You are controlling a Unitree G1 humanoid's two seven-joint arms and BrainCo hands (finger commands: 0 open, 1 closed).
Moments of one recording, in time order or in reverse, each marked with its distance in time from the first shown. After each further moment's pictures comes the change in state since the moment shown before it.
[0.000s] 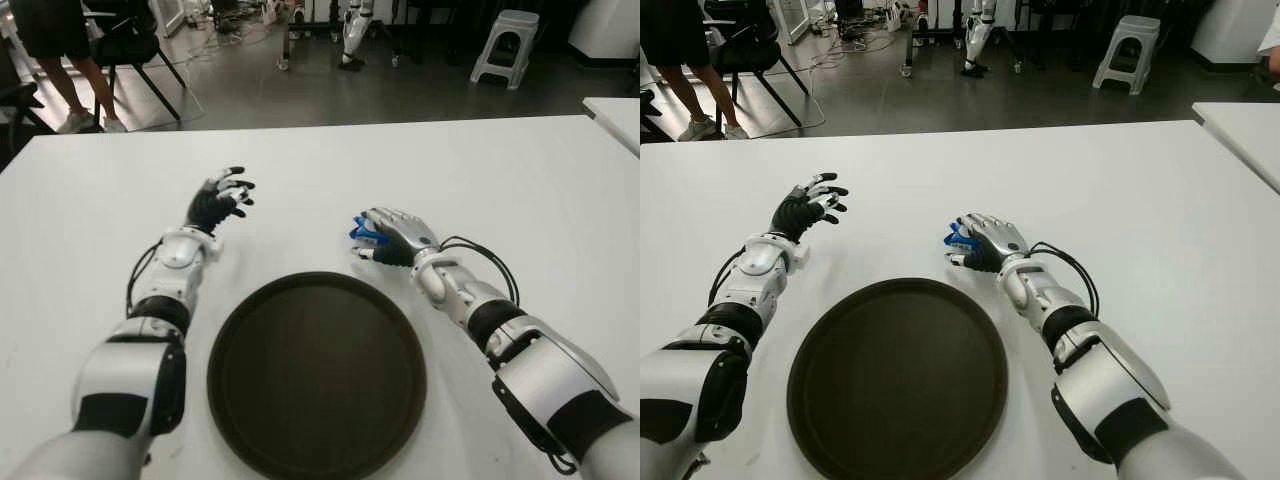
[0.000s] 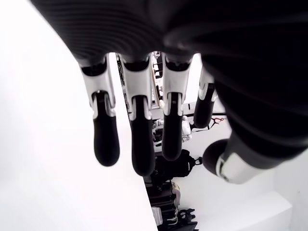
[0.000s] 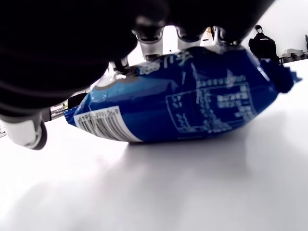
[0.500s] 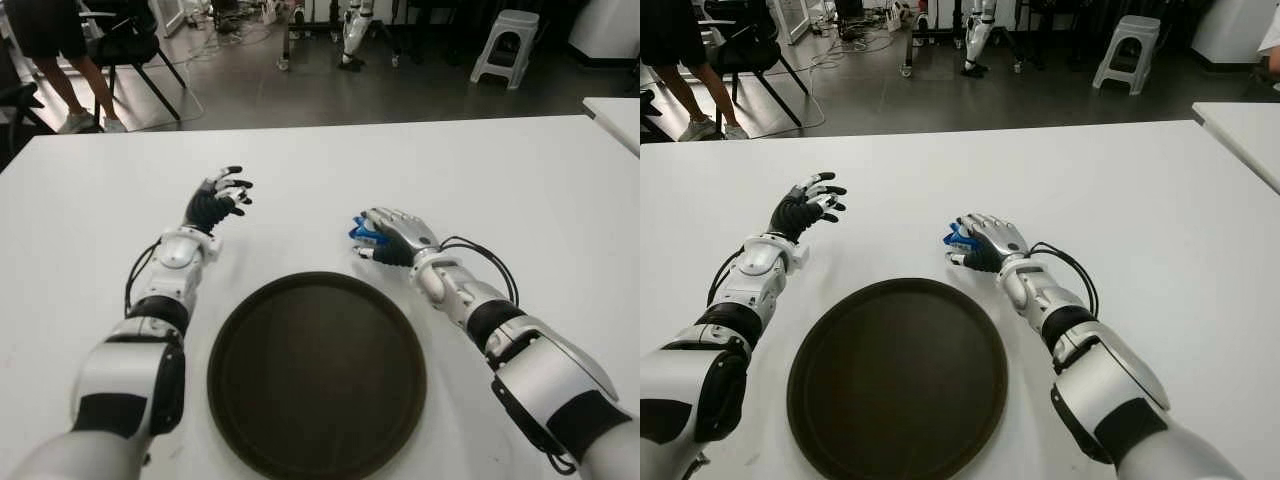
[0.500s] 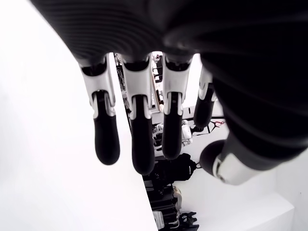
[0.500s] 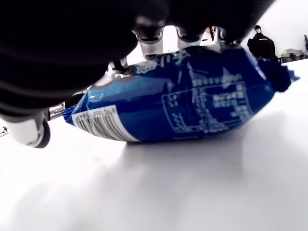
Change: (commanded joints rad) left arm 0.002 0.001 0.001 -0.002 -0.002 -0.008 0.001; right arm -0.003 -0.004 0.001 -0.003 -0.003 0.005 0.001
